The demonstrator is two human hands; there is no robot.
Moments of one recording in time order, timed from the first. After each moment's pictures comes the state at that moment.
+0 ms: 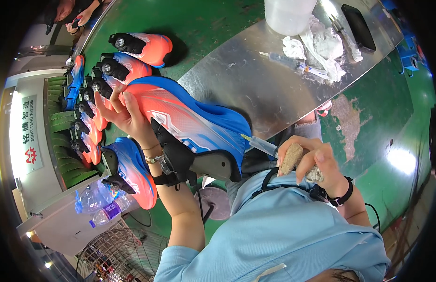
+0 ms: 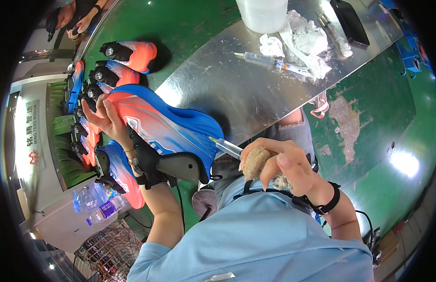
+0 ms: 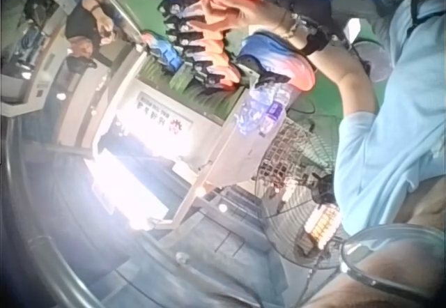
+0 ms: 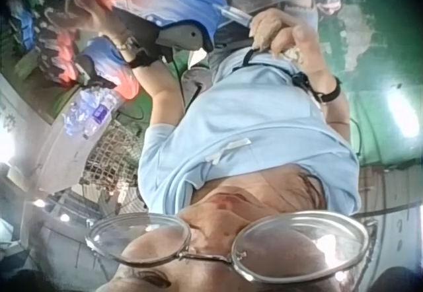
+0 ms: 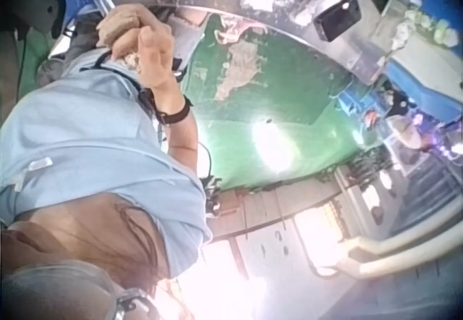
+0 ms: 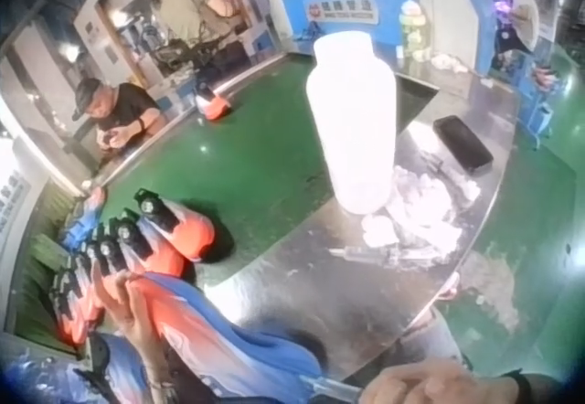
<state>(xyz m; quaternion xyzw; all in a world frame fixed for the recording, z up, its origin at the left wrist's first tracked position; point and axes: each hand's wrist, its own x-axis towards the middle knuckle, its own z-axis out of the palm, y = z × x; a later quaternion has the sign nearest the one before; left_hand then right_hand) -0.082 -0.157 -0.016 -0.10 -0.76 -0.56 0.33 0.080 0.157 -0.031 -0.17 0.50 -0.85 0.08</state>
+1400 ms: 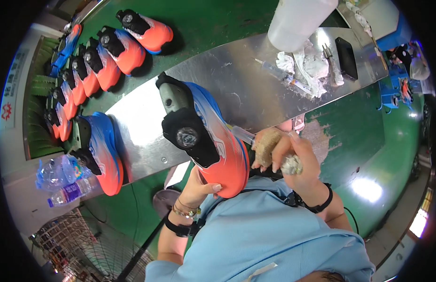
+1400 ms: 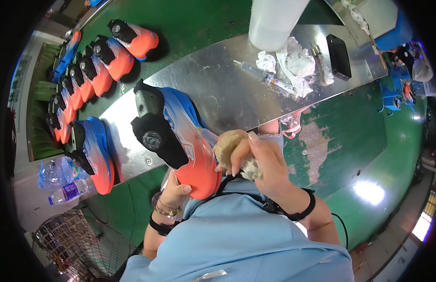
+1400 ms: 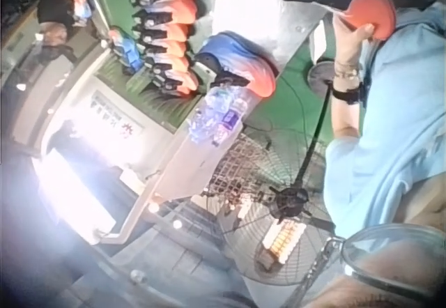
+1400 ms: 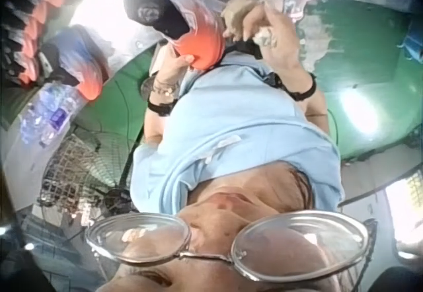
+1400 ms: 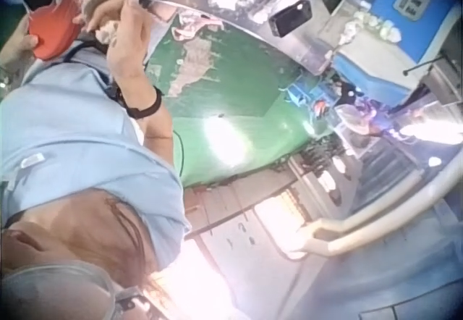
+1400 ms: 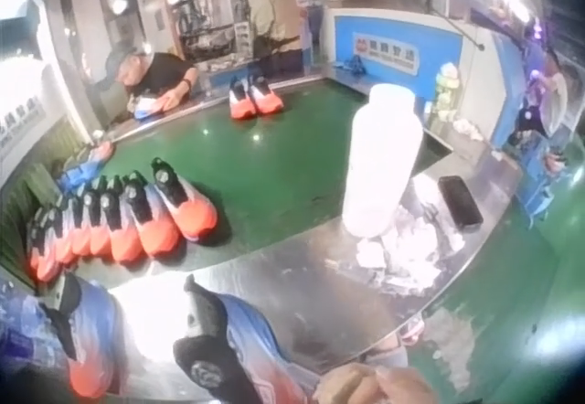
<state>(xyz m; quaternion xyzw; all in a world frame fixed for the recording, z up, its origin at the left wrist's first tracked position) 0.133 -0.100 -0.070 0.11 -0.45 -0.82 -0.32 0.081 0.143 0.006 -0.02 0.51 -0.84 0.17</state>
